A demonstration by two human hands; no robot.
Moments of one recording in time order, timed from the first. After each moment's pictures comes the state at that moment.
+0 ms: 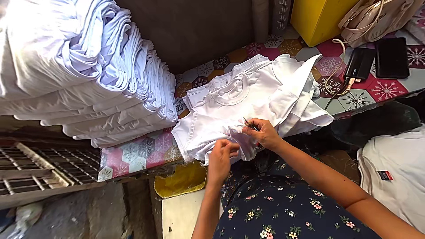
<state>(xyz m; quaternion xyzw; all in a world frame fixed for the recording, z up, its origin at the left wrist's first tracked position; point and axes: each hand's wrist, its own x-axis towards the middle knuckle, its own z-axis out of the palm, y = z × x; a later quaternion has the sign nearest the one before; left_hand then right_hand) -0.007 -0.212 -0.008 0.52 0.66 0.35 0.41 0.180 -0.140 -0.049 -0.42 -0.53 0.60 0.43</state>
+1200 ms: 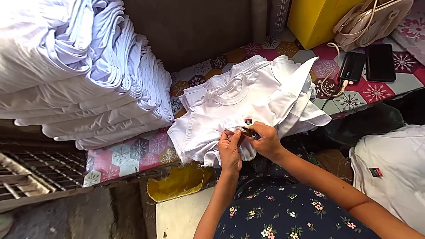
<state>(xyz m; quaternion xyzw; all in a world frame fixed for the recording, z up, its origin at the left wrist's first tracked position) 0.040 -0.181 -0.021 0.21 0.51 0.61 0.57 0.162 -0.161 -0.052 -0.46 -0.70 0.22 0.51</state>
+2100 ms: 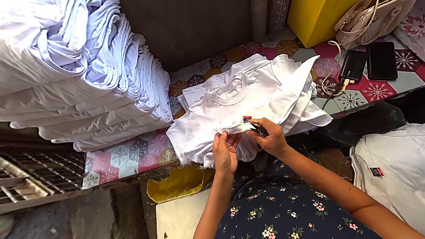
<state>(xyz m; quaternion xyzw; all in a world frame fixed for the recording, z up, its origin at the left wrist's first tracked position) 0.029 -0.175 -0.009 0.11 0.50 0.62 0.59 0.180 -0.155 -0.059 -0.45 -0.68 0.26 0.52</state>
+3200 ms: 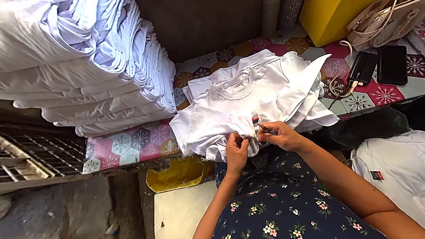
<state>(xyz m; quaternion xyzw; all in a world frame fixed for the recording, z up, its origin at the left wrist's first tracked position) 0.029 -0.204 -0.062 0.40 0.53 0.55 0.51 0.210 -0.150 -0.028 -0.34 -0.64 0.60 0.34</state>
